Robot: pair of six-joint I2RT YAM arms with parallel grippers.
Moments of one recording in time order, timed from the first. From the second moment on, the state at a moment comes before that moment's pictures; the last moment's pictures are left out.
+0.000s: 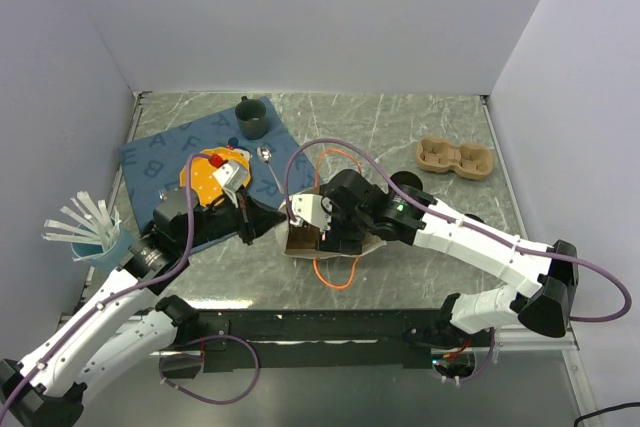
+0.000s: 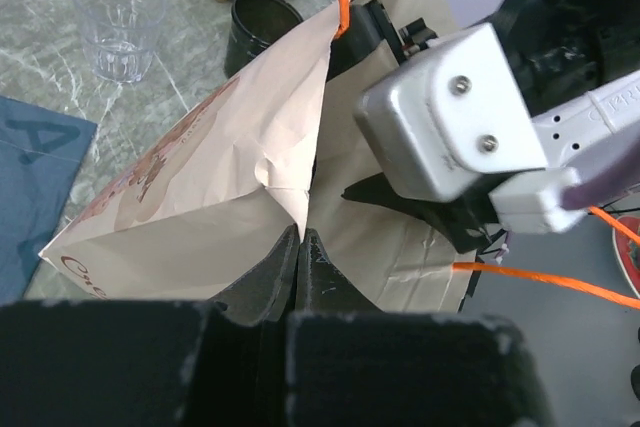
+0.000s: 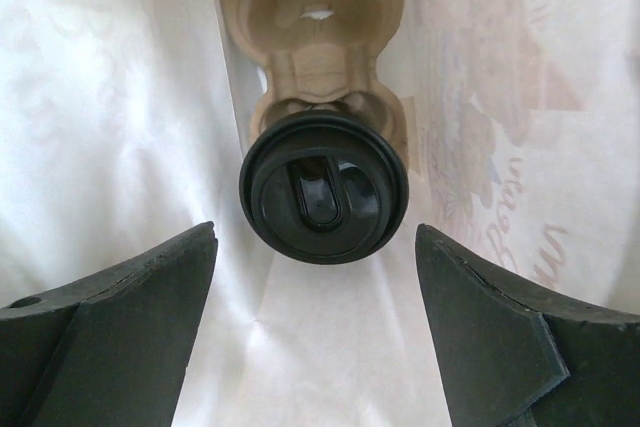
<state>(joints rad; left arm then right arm) -0.62 0.68 0.69 -0.15 0.44 -0.39 1.02 1.31 1.22 -0.86 0.08 -0.58</state>
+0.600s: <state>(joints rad) -0.62 0.78 0.82 -0.25 0.38 -0.43 1.03 1.33 1.35 -0.94 0.06 -0.50</state>
